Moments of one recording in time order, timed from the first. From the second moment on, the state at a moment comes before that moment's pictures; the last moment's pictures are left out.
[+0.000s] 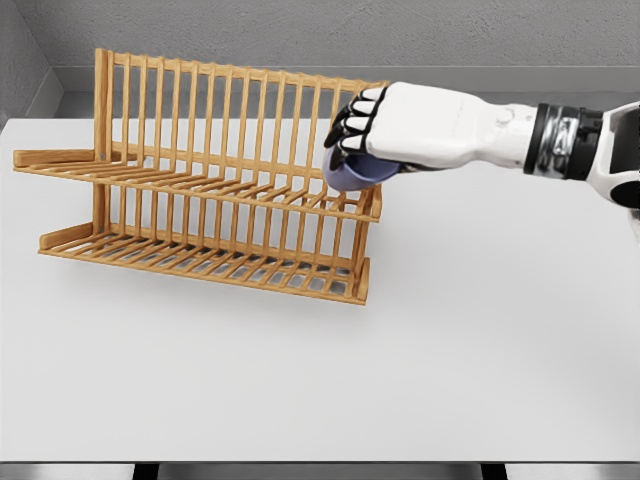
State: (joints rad) left arm -0.01 0.00 -0.11 0.04 -0.09 -0.10 -0.18; right arm -0.79 -0.65 0.55 -1.75 0.42 -0.57 0.61
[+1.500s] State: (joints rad) left arm -0.01 0.00 -0.11 0.04 -0.09 -0.10 -0.18; right arm -0.41 -0.62 0.08 -1.75 0.35 -0.61 0.61
